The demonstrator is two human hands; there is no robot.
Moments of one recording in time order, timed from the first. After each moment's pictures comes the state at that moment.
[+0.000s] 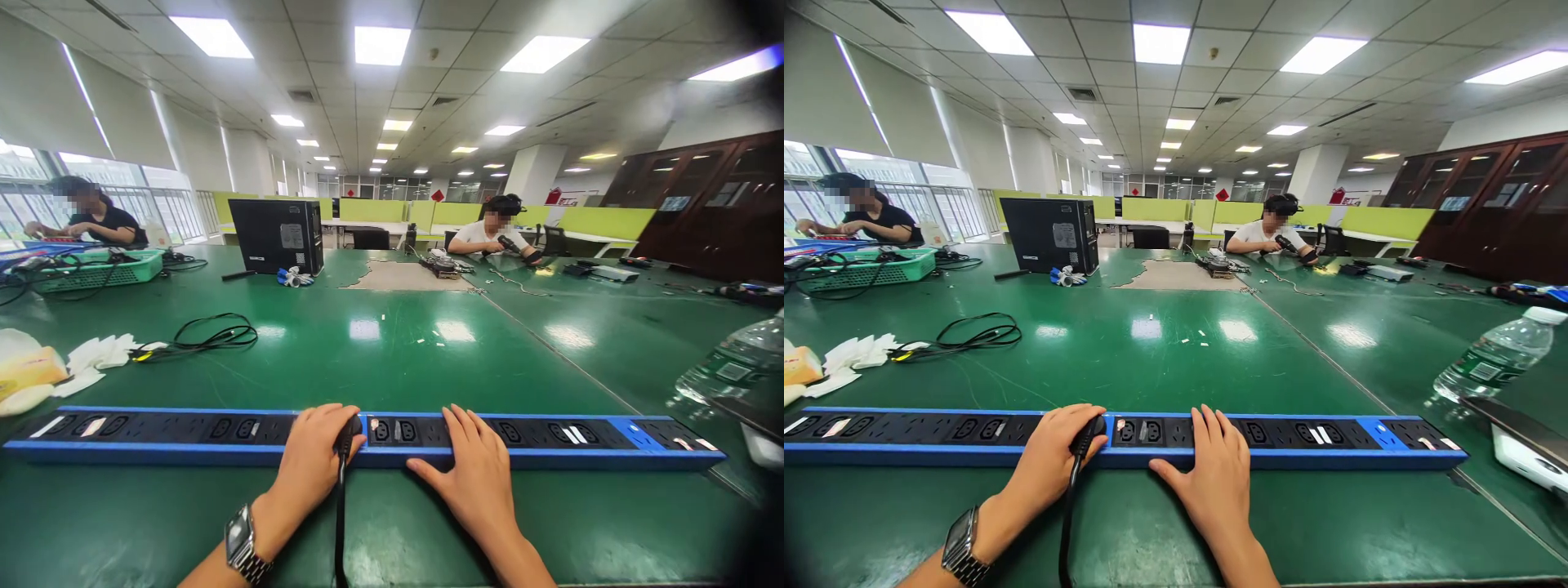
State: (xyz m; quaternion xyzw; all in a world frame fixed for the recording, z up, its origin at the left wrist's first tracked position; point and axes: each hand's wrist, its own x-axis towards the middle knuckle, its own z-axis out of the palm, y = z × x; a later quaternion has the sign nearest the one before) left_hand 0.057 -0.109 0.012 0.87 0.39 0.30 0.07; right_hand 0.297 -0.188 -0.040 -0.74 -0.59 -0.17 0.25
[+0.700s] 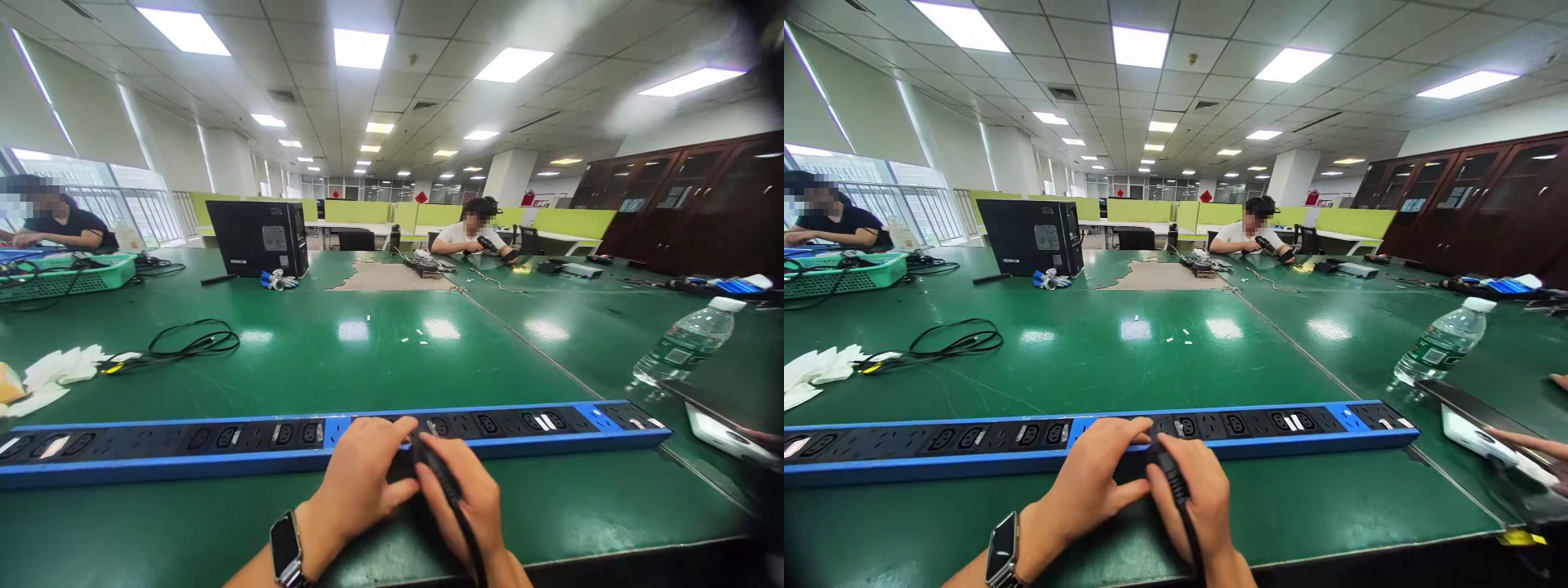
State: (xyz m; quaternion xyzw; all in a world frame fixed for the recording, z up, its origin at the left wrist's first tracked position) left_hand 0.116 -0.142 0.026 0.90 0.19 0.38 0.08; right_hand 0.290 -0.220 -0.020 -0.55 -0.64 -0.10 0.52
